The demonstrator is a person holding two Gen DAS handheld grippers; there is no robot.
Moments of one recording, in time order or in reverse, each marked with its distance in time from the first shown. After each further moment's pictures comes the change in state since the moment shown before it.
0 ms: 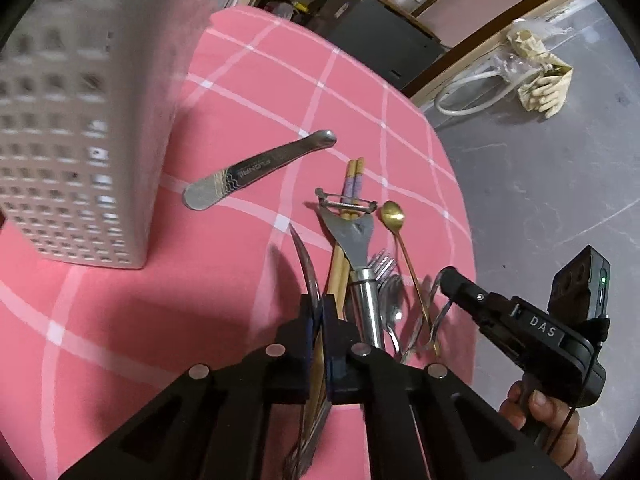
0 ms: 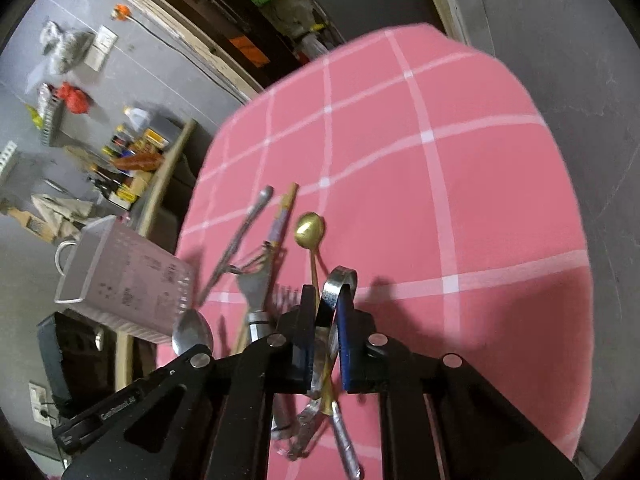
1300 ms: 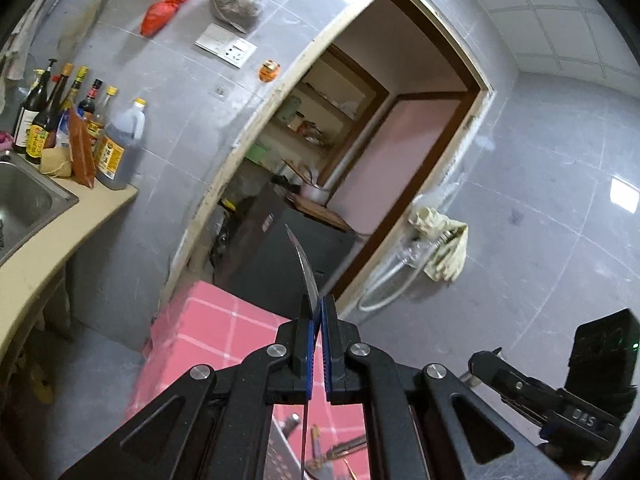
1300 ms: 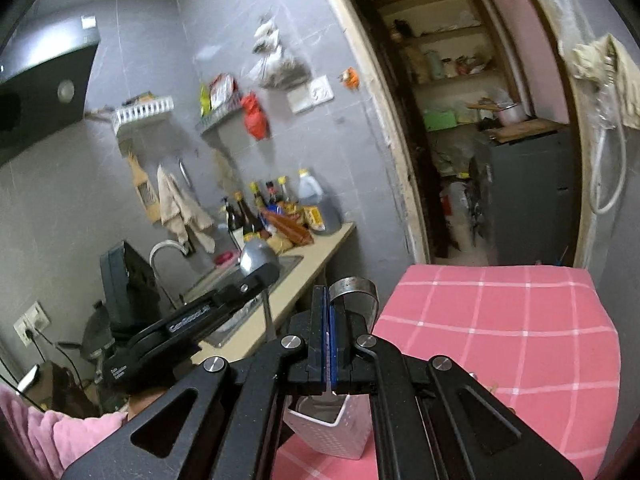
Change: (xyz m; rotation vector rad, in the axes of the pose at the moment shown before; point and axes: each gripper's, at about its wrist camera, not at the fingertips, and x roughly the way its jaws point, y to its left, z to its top) left arm -0.199 0.032 0.131 0.173 -0.690 -0.247; right arm -0.121 0.256 0.026 -0.531 -0.387 0.218
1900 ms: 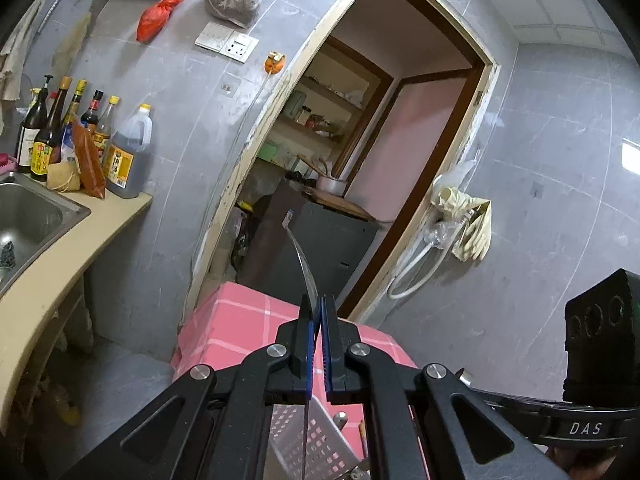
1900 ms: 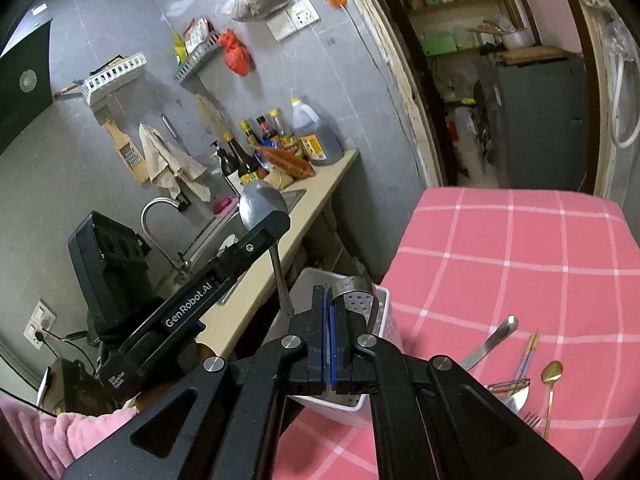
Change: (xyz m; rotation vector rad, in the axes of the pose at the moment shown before) left arm 0.017 0.021 -0.014 0.095 0.033 0.062; right arm 0.074 -0.002 -0.046 0.115 0.243 0.024
